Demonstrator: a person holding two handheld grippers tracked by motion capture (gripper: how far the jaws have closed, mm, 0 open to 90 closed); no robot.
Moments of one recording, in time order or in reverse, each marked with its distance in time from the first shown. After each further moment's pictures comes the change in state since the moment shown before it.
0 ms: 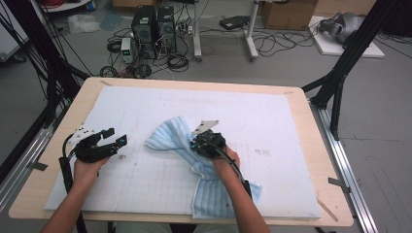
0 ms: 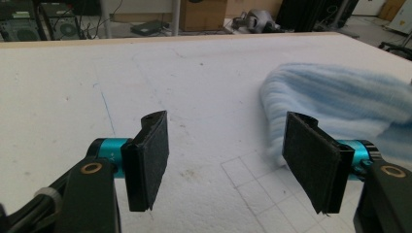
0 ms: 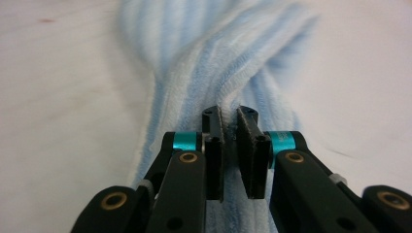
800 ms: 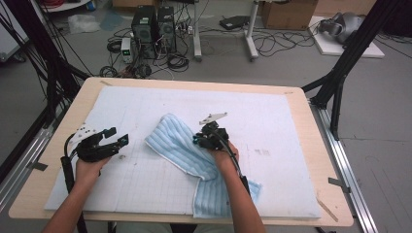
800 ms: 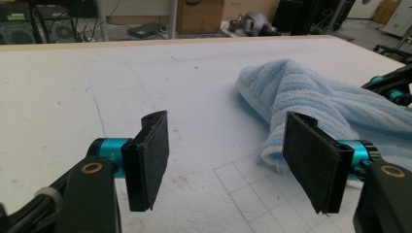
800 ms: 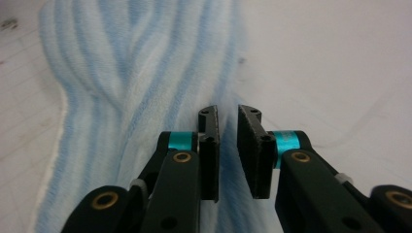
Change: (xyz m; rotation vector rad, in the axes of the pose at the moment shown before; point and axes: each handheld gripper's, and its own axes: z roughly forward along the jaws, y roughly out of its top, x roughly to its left) left arm -0.003 0.001 0.003 -0.009 -0.016 0.000; right arm -0.021 -0.003 0.041 0.002 0.152 0.187
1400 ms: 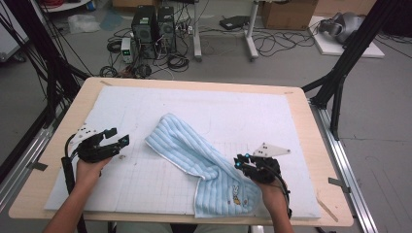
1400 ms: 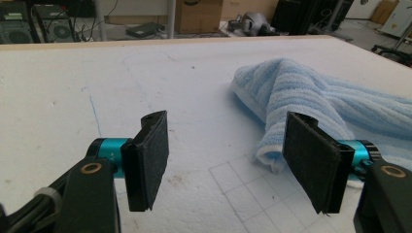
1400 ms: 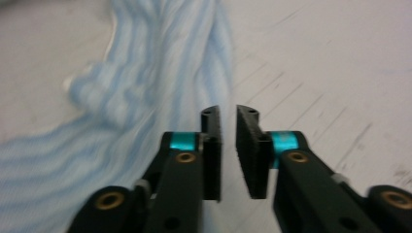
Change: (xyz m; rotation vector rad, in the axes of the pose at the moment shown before) left arm -0.003 0.000 0.000 -0.003 -0.004 -0.004; right arm -0.014 -0.108 -0.128 -0.222 -0.100 0.041
